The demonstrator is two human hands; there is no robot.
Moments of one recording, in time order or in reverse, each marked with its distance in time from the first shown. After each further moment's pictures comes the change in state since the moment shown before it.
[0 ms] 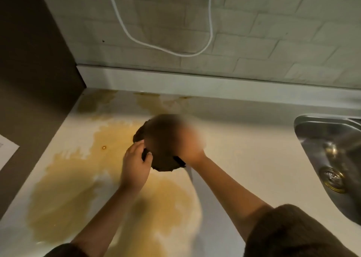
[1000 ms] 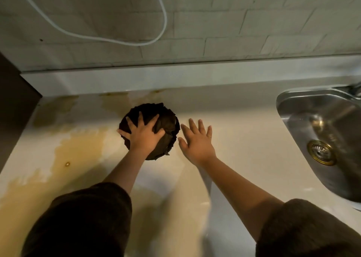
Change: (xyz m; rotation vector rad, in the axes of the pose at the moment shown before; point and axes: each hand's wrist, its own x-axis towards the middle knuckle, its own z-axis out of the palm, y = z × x) left_hand 0.100 0.064 0.099 0.614 -0.304 -0.021; right_hand -0.005 0.125 -0.018 -0.347 -0.001 0.076
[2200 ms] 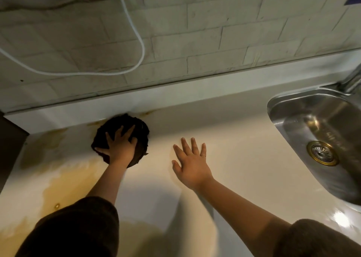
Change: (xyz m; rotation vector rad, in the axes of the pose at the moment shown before) left_hand 0.075 -0.037 -0.002 -0.038 0.055 -0.083; right_hand 0.001 -0.001 0.001 -0.028 -0.031 0.004
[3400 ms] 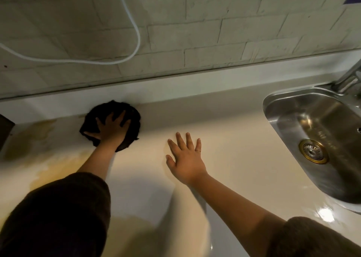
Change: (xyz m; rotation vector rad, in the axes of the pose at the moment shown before) left_hand 0.038 0.000 -0.005 -0.029 -0.060 -0.023; right_hand 0.001 0.000 0.001 0.004 0.010 -0.002
